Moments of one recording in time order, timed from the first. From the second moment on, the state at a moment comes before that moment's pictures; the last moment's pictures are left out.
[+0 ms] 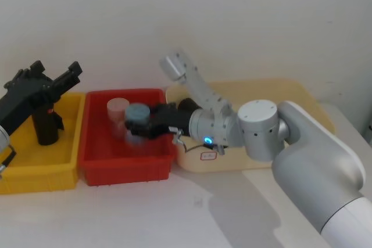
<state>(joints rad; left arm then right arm) -0.38 0.36 0.26 -1.64 -0.71 0.21 -0.23 0.79 0.18 -0.57 -1.00 0.25 0.30 0.56</state>
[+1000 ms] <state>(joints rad) -0.38 0.36 0.26 -1.64 -0.71 0.21 -0.23 0.64 0.31 -0.34 -1.27 0.35 0.31 0.37</state>
